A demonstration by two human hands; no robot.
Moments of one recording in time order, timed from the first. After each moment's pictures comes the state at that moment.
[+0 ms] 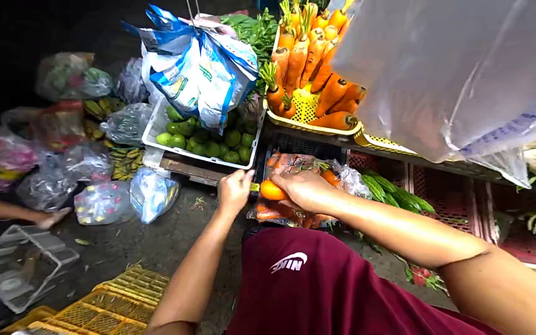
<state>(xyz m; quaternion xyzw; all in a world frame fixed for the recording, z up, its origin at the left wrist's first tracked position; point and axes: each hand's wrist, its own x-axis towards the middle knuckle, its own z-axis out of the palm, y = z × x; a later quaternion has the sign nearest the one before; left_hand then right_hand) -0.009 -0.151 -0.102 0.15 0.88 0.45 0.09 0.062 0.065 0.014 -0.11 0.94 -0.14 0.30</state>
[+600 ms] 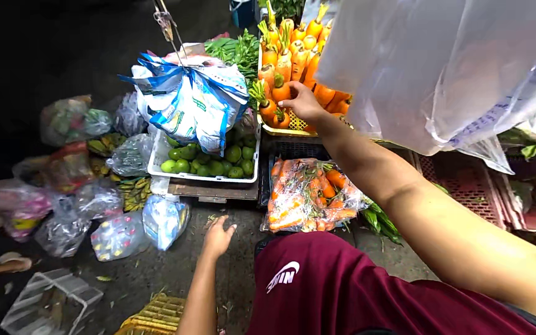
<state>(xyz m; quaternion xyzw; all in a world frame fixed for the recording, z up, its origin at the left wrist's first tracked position) 0.000 -0.265 -0.177 0.10 0.88 0.21 0.41 -0.121 0.194 -0.042 0.21 0.83 -0.52 -0.05</state>
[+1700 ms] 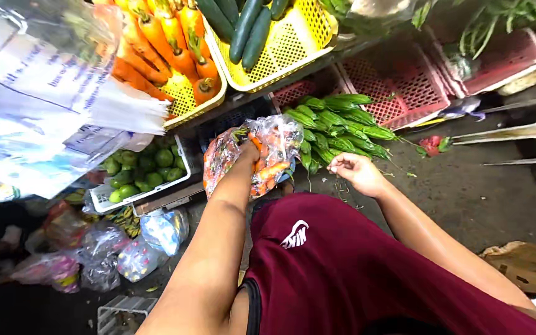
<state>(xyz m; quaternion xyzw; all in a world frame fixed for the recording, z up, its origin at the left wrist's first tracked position) 0.101 0.158 -0.208 0.31 0.84 -0.12 0.43 0.427 0.235 -0.080 0.42 0.67 -0.61 -0.04</state>
